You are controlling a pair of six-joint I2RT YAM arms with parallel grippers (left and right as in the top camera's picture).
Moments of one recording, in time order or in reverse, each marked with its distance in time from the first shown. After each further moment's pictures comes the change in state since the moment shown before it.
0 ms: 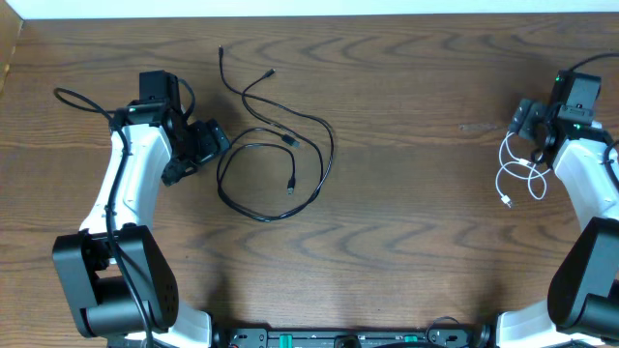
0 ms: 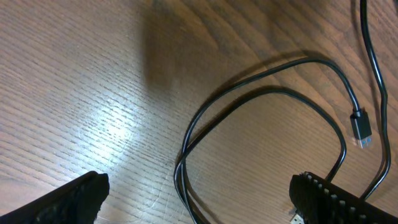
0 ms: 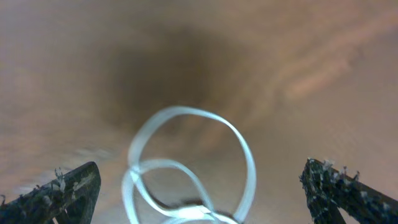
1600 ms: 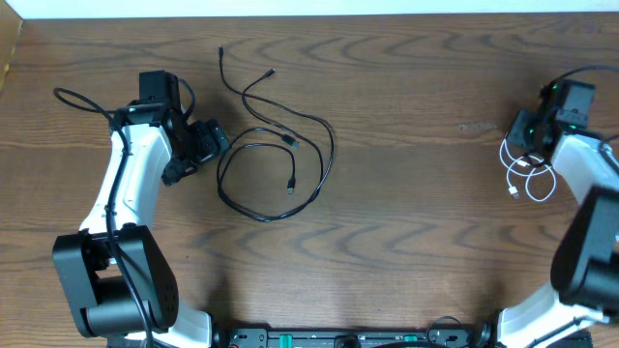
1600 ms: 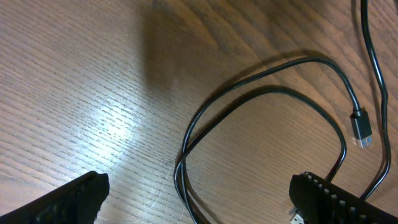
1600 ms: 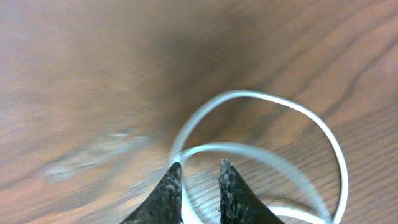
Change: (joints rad) left arm 0.000 0.000 0.000 0.000 0.000 0.000; right arm -0.045 0.109 -0.005 0.017 -0.243 0.024
